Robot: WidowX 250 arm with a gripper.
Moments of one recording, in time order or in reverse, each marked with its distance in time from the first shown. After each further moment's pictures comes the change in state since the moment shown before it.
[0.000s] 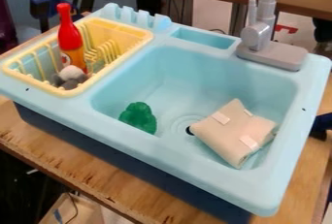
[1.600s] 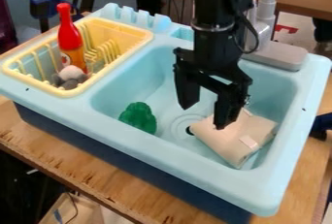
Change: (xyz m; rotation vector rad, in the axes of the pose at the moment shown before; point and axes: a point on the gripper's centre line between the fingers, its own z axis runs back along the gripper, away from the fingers) arm 0.030 -0.133 -0.129 -0.130 0.021 -0.203
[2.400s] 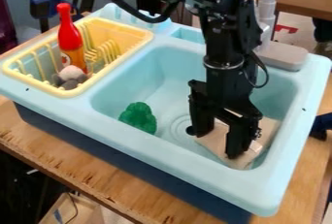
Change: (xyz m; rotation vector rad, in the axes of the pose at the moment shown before) arm 0.006 -0.019 -0.037 -0.069 -0.002 -0.068
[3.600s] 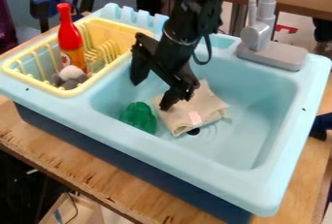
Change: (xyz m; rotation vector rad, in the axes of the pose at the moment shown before) arm -0.030 0.137 0.037 0.536 0.055 0.346
